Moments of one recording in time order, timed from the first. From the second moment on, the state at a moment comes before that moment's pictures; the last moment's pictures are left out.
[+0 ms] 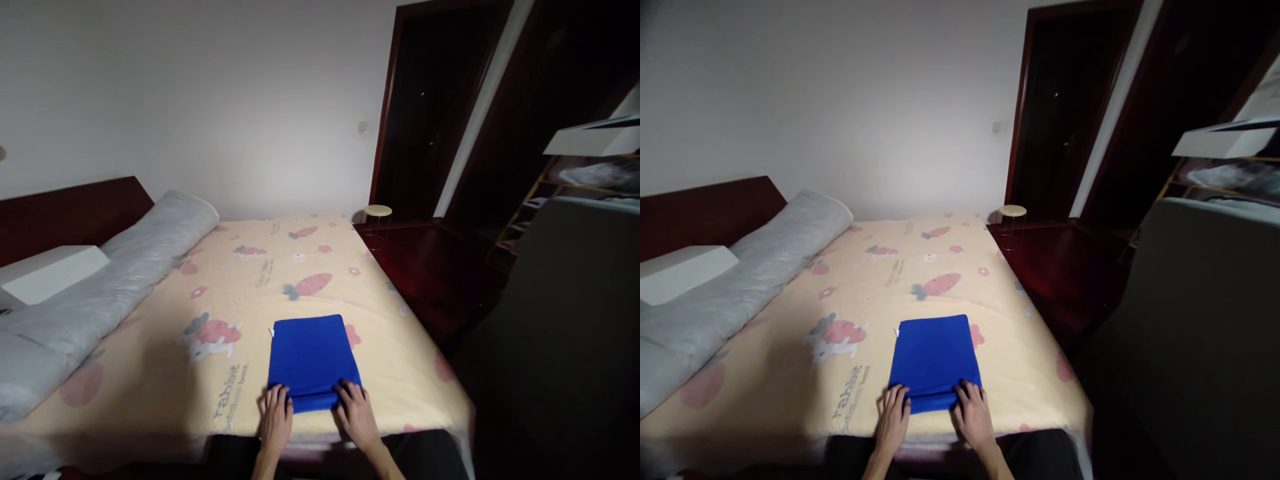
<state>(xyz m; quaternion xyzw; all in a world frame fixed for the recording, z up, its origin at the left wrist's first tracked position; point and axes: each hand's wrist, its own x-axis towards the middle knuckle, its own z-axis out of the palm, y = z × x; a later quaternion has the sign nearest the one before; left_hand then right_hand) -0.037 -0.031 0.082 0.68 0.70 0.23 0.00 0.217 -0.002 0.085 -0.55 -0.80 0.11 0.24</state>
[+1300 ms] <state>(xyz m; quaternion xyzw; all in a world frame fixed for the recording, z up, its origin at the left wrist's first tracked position) -0.040 -0.029 0.079 0.69 0.69 0.23 -0.02 0.252 0.008 0.079 -0.59 -0.77 0.05 0.25</state>
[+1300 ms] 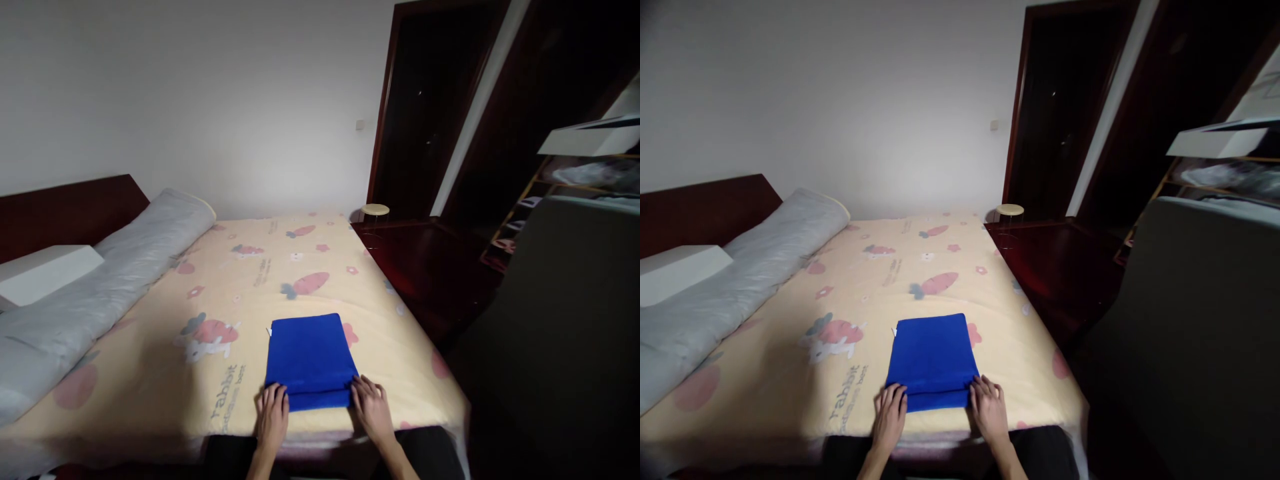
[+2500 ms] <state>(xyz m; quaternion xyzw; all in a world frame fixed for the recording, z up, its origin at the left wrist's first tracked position) -0.052 -0.035 0.061 0.67 0.72 0.16 -0.09 0.239 0.009 0.056 -0.60 -0.76 0.05 0.23</state>
